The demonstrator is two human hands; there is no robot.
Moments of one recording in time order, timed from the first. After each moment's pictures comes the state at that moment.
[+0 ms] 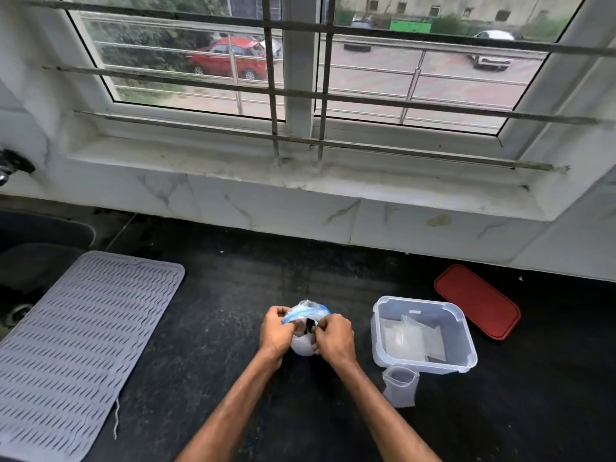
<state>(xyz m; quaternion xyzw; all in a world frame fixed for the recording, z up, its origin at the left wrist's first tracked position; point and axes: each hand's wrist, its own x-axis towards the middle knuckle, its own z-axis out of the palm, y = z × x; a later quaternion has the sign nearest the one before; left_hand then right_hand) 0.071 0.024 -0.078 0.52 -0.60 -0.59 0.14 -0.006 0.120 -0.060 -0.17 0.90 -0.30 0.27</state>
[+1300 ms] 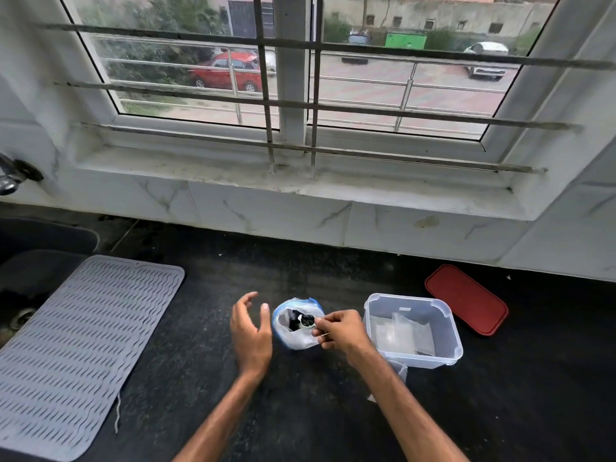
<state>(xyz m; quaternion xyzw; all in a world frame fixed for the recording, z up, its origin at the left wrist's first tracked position) 0.108 0.041 -0.047 0.46 -0.67 -0.43 0.40 -0.019 0.154 -0.012 -0.07 0.74 -0.51 0.43</state>
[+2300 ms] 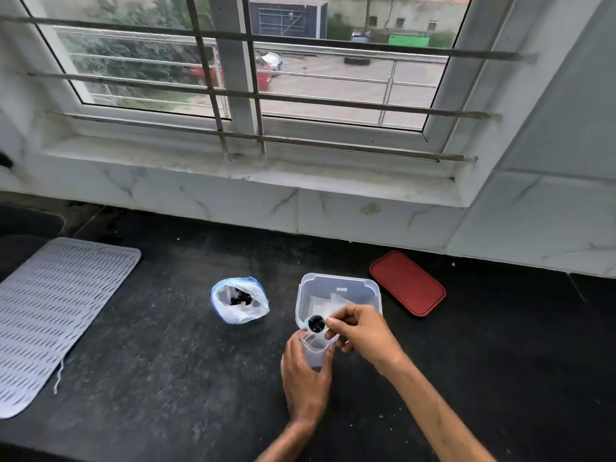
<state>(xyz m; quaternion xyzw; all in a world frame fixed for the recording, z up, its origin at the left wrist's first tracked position) 0.030 0.294 -0.056 0.48 -0.72 -0.41 0.30 -0.088 0.335 0.045 -0.24 0.74 -0.49 0.39</state>
